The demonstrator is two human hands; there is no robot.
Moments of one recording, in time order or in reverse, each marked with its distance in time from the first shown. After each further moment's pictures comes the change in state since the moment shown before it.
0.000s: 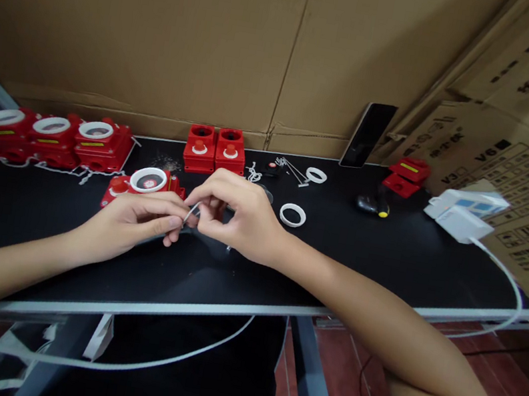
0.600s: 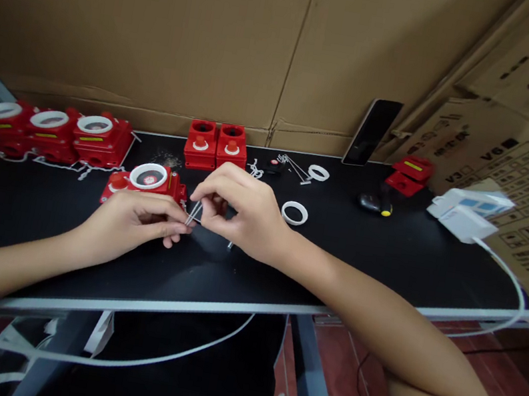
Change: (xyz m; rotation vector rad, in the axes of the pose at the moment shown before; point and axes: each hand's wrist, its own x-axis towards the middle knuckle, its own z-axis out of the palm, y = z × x) left_hand -0.005 -0.005 0.004 0.109 0.052 0.002; right_hand 0.001 -0.003 -0.006 -0.167 0.018 -0.098
